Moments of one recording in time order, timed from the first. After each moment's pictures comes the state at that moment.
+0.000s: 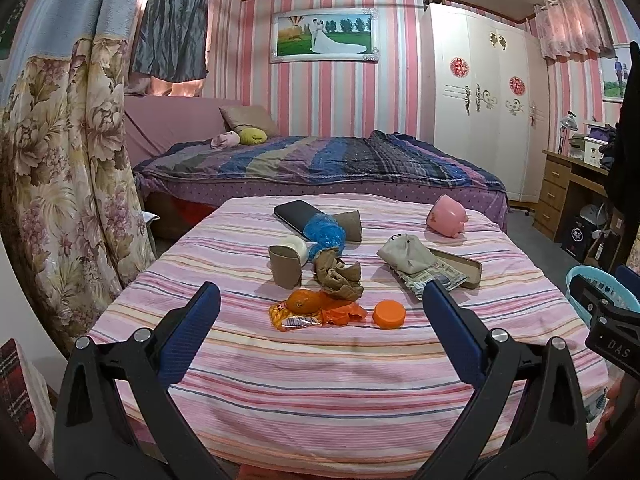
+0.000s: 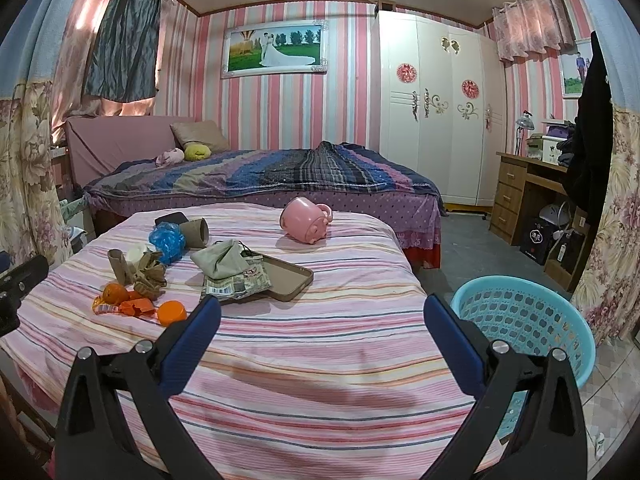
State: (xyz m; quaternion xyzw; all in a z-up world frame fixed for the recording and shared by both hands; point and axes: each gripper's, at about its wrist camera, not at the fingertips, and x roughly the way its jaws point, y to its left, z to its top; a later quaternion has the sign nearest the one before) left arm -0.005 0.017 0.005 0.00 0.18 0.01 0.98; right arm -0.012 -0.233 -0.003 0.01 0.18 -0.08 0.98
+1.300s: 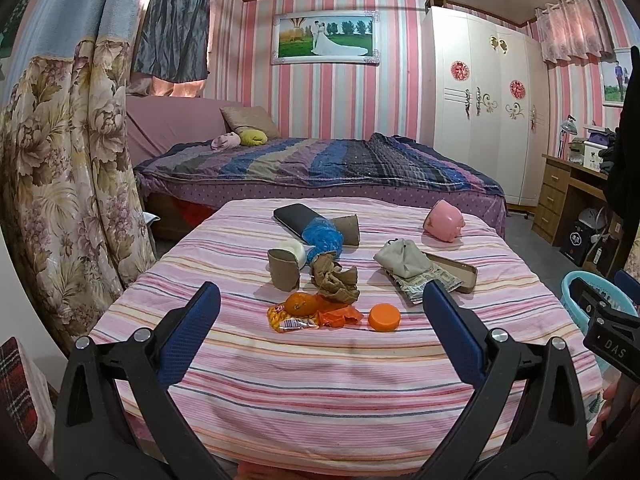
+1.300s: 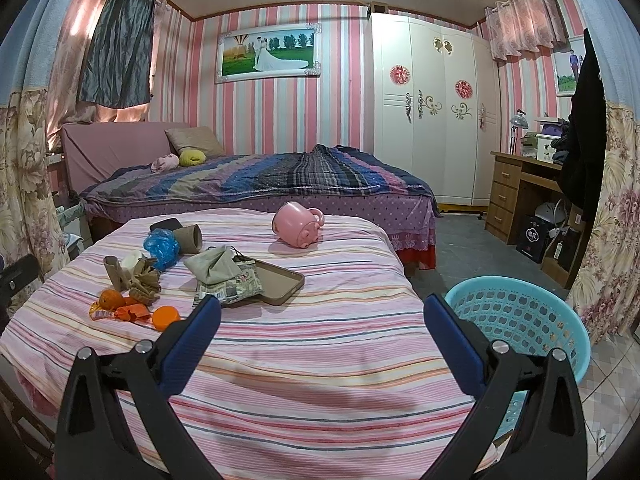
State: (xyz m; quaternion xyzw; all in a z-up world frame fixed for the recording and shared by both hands) left arm -0.012 0.014 0.012 -0.01 0.18 0.01 0.98; right arm -0.018 -0.242 0.006 0.02 0.17 -0.08 0.98
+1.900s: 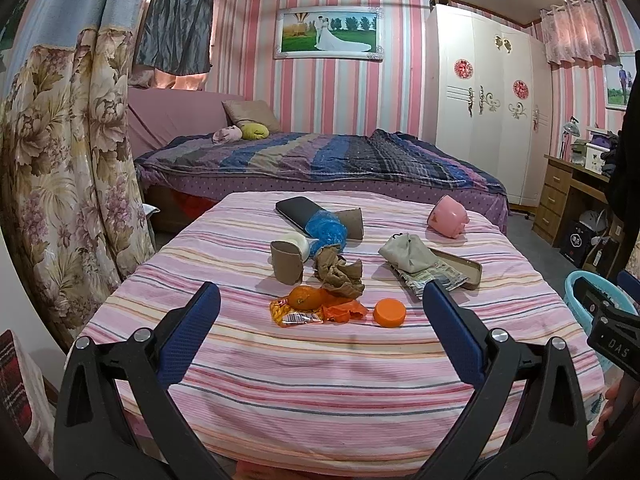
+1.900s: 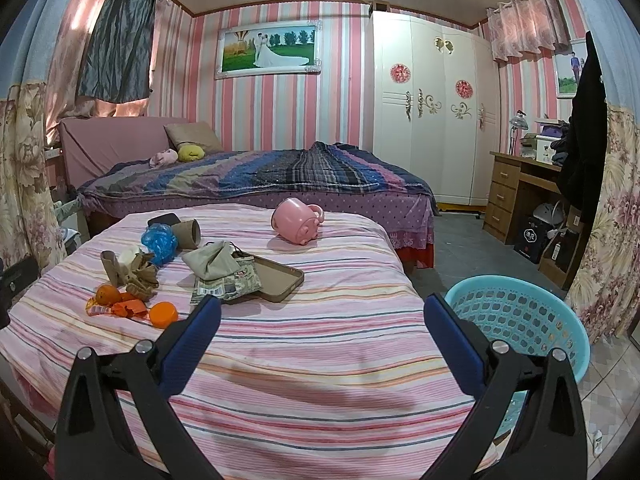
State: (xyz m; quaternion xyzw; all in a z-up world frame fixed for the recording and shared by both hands) left arm -0.004 0.022 0.004 -0.02 0.19 0.01 0.98; right arm -0.017 -0.244 0.001 0.01 0.18 -0.09 0.98
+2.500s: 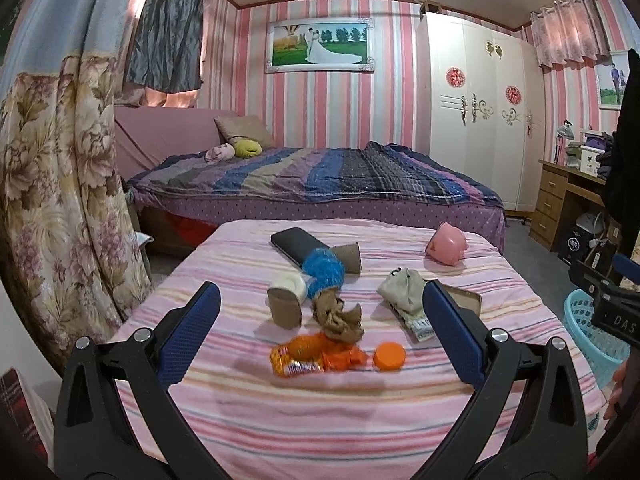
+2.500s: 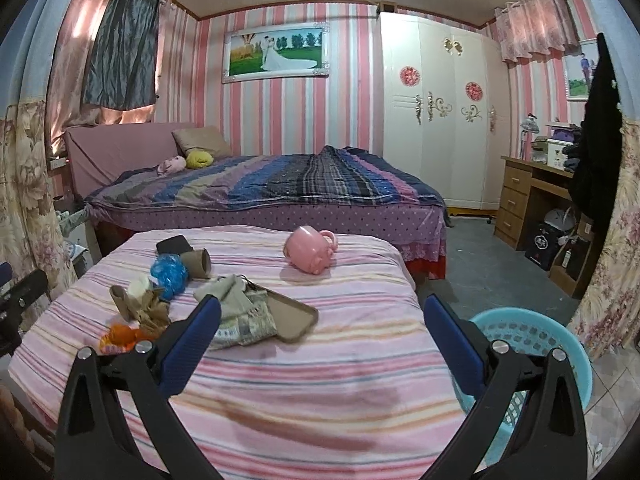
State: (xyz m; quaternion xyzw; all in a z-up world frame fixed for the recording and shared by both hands) left arm 0.029 0.025 0.041 0.00 0.17 0.00 0.99; right arm 0.019 -0.239 0.051 0.01 0.18 -0.06 0.98
